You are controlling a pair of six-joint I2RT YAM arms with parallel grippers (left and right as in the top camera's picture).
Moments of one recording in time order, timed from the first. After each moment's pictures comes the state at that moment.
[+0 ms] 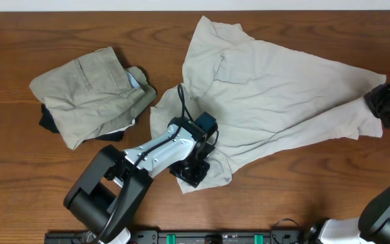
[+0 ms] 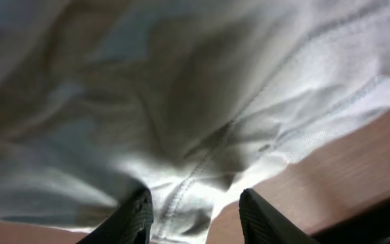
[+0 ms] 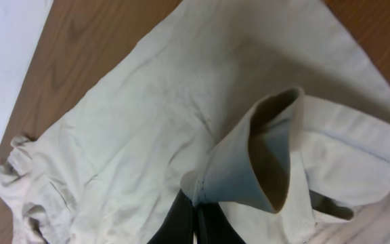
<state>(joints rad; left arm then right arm) -0.70 1.80 1.01 -0.96 0.26 -0.09 -0.56 1.62 1.16 -0.55 -0.34 0.51</state>
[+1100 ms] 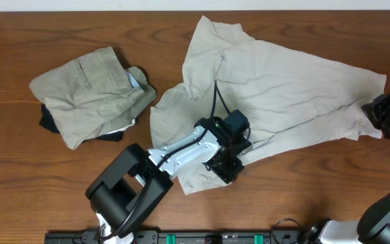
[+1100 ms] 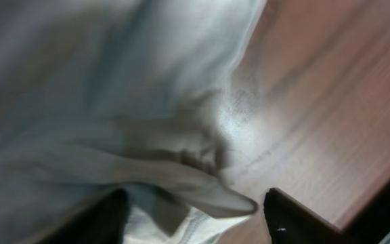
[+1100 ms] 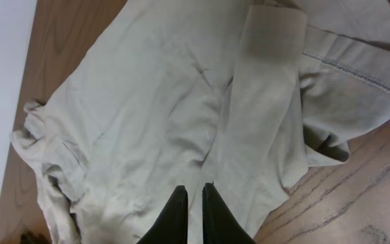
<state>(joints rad) -0.85 1.91 1.17 -0.75 0.35 -0.05 -0.62 1.59 1.16 -0.72 -0.46 0.45</state>
